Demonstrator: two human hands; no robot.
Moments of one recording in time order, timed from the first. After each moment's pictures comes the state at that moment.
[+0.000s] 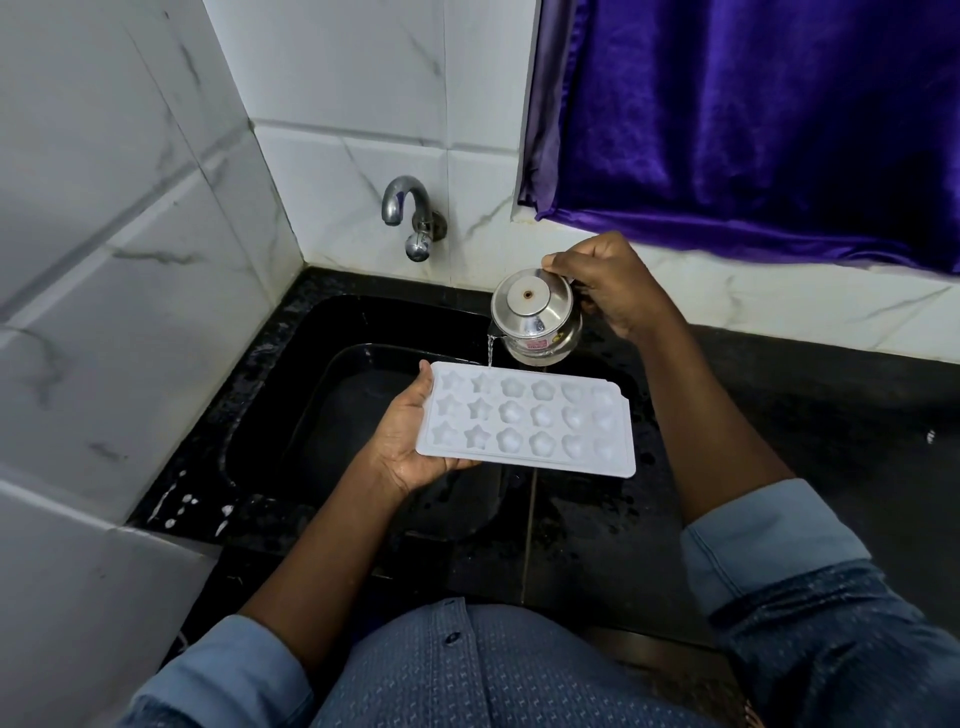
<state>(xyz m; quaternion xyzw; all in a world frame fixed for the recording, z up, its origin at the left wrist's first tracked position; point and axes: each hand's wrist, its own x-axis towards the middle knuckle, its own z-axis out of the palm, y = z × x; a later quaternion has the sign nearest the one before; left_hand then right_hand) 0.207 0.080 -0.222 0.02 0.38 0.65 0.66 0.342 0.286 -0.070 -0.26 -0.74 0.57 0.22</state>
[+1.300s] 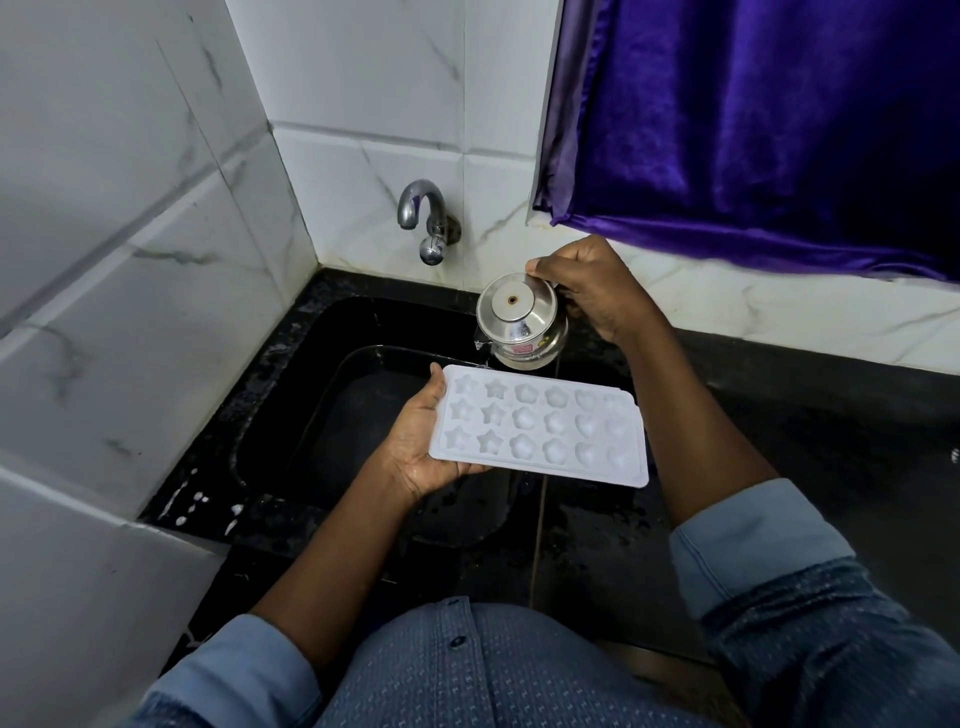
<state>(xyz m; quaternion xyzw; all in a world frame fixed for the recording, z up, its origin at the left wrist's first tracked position) 0.209 0.084 -0.214 0.00 0.38 0.65 0.66 0.303 0.296 -0.093 -0.24 -0.74 0.59 0.22</state>
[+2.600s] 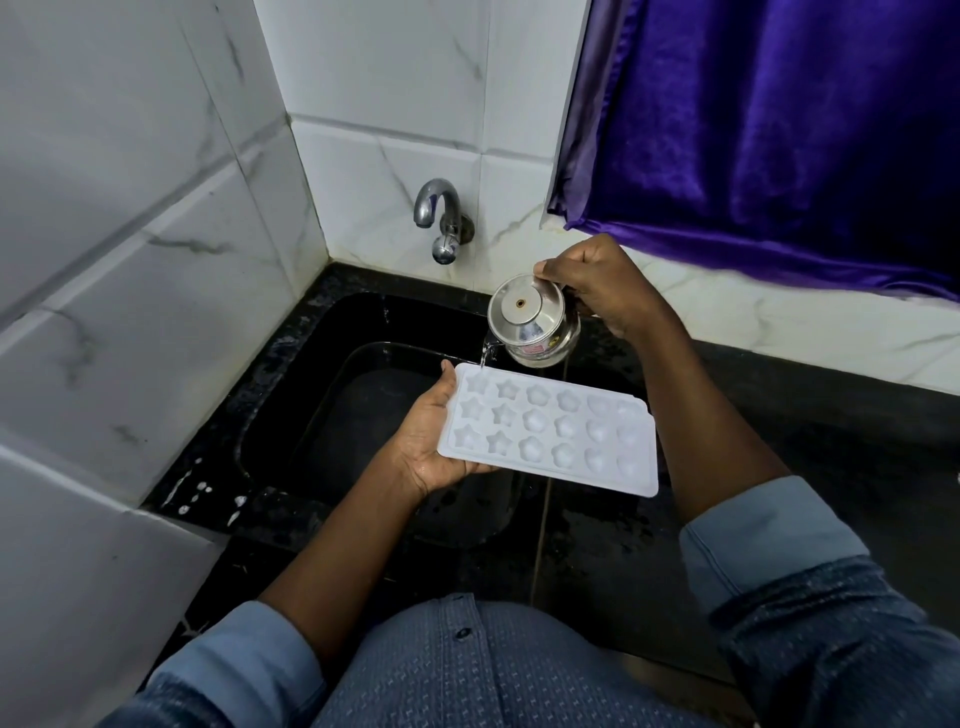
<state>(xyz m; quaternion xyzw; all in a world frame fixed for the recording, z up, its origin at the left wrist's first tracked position) 0.204 0.087 -0.218 0.00 0.38 0.64 0.66 0.294 0.304 -0.089 -0.23 -0.80 0.52 0.18</state>
